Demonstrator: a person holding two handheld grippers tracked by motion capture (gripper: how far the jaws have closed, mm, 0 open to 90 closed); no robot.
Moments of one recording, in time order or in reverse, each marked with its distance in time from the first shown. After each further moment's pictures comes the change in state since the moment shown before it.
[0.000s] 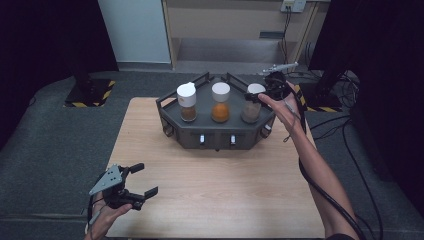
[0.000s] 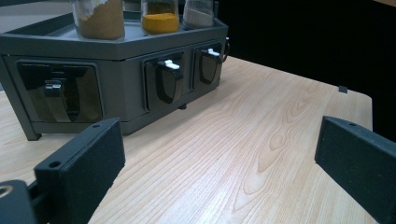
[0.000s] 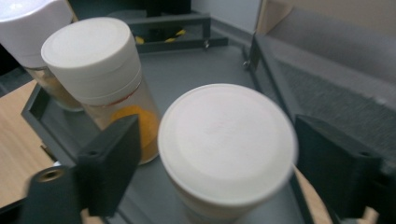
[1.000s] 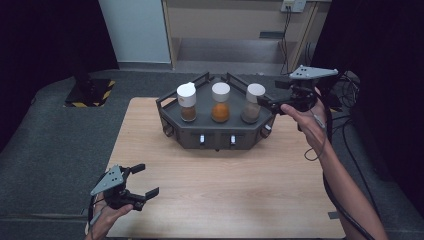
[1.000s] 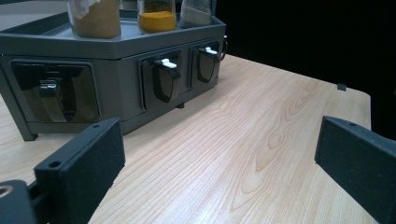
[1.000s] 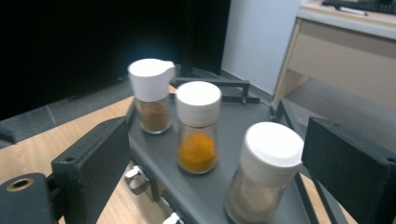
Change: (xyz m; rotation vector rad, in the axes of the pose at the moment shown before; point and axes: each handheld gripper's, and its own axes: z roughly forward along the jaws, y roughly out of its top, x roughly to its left) left arm -0.002 0.001 0.001 0.005 -0.006 0.005; right arm 0.025 -0.038 -0.103 -0.239 0.115 -0.106
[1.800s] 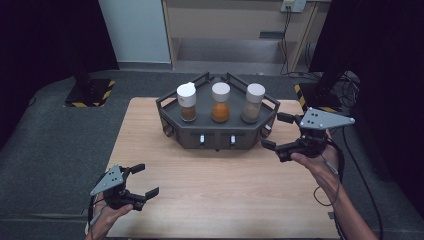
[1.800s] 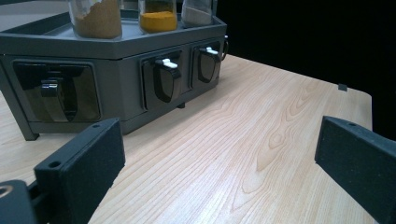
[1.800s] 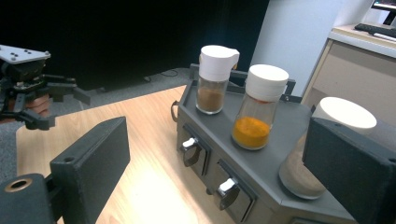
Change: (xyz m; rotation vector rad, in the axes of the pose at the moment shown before) left arm -0.001 0.000 0.000 0.000 0.004 0.001; right arm 0.057 -0.059 -0.055 -0.065 0.087 -0.101
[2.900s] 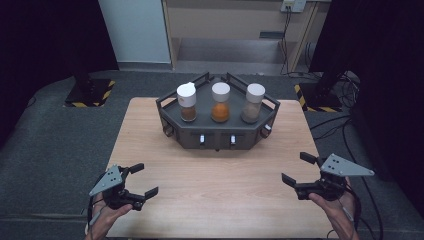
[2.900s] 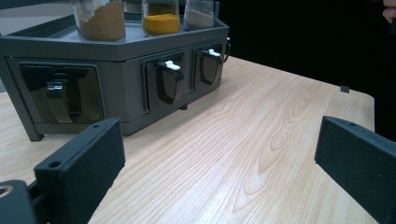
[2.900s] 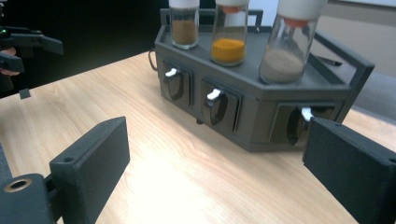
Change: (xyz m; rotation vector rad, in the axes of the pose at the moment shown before) left arm -0.001 -0.001 -0.002 -0.008 0.011 0.000; right arm 0.042 -0.098 -0.053 0.055 -0.140 0.146
